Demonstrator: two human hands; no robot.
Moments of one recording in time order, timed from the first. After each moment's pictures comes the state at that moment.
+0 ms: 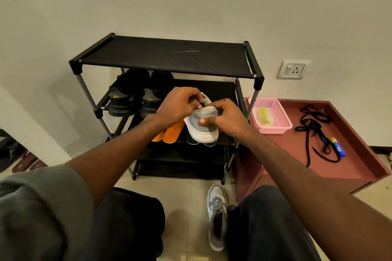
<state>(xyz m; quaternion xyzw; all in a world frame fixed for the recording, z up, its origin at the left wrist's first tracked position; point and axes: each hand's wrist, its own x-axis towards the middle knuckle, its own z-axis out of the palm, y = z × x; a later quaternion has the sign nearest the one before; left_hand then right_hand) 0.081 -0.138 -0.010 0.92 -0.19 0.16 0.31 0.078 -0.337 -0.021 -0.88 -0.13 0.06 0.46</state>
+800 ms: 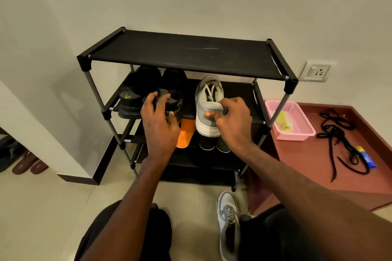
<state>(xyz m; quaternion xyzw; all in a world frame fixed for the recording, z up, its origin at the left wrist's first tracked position) 0.043 -0.080 -0.095 0.85 0.09 0.38 0.35 0.083 -0.272 -0.050 -0.89 -0.11 -0.15 0.43</state>
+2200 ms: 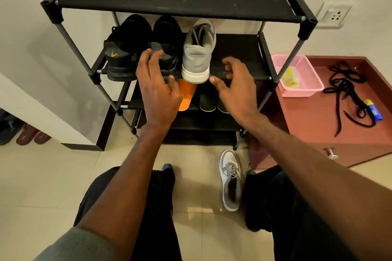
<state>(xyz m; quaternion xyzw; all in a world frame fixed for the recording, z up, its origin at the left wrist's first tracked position) 0.041 -0.083 -0.104 0.85 0.04 0.40 0.34 0.081 -0.279 -0.094 -0.89 -0.11 -0.15 0.42</state>
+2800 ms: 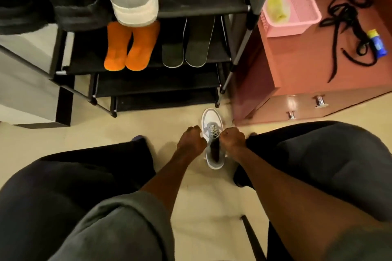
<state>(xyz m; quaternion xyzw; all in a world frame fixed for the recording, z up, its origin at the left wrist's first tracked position) -0.023 -0.233 -0.371 0.91 0.10 -0.29 0.30 -0.009 -0.383 -0.369 -0.88 0.23 0.29 0.28</state>
